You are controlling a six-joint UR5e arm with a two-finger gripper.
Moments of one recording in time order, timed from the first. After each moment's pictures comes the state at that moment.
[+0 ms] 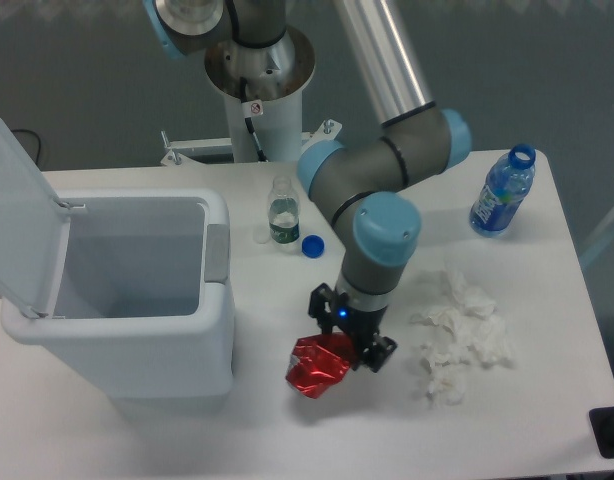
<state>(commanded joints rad) 2.55 -2.04 -1.55 -0.91 1.37 1.29</state>
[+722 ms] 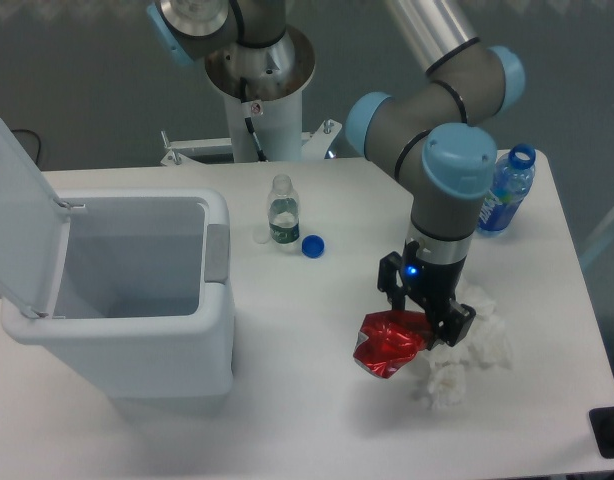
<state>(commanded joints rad) 2.64 -1.97 -1.55 -0.92 1.37 1.46</state>
